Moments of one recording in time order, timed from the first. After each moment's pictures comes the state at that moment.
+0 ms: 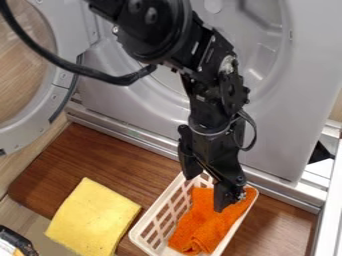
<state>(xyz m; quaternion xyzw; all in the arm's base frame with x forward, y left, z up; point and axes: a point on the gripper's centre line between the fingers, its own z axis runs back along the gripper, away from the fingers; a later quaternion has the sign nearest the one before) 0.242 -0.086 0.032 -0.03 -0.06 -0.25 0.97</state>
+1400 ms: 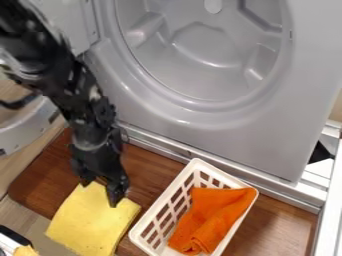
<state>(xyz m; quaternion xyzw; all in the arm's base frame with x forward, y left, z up) 0.215 0.069 -0.037 0.03 -0.03 -0.07 1.00</state>
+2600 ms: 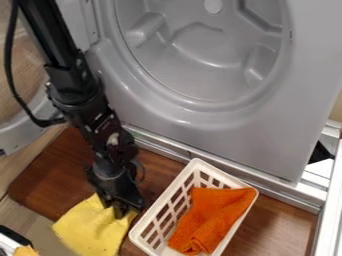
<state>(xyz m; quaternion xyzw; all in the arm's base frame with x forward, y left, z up) 0.217 0.053 -0.078 0.04 -0.05 -0.05 1.00</state>
